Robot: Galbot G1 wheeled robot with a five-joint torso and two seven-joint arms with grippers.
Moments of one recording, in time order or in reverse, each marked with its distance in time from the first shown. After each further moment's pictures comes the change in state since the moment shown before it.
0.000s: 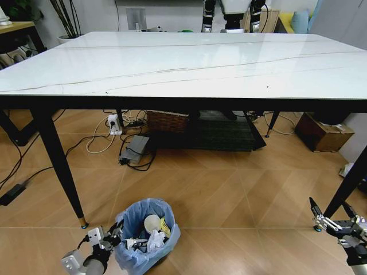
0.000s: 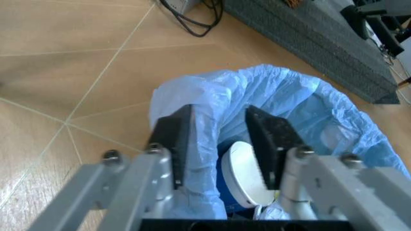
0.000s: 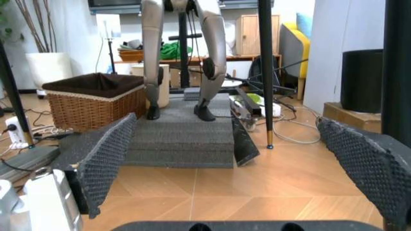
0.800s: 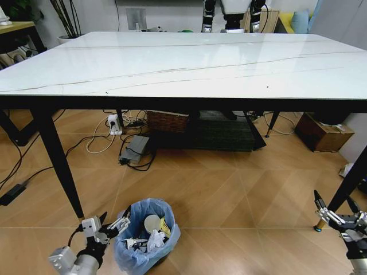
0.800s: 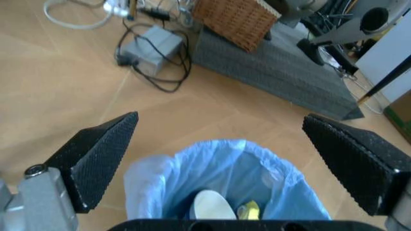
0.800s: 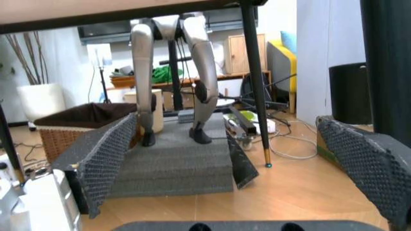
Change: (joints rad) left arm 0.080 0.032 -0.038 -0.207 0.073 -0.024 0.012; right arm 0.011 0.001 -0.021 0.042 0.065 0.000 0.074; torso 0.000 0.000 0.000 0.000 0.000
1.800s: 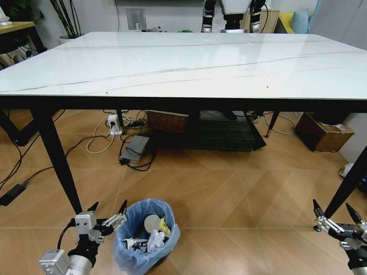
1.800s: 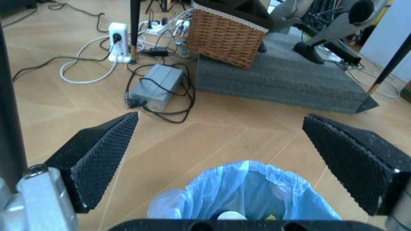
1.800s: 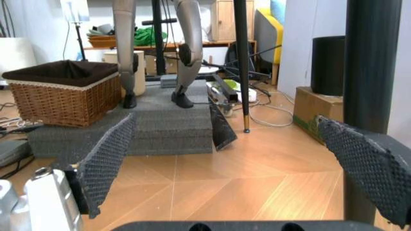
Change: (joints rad) left arm 0.076 0.021 -0.019 -0.098 0.221 -0.064 0.015; right arm -0.127 -0.038 -0.046 0.041 -0.069 0.003 0.153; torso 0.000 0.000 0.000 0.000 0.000
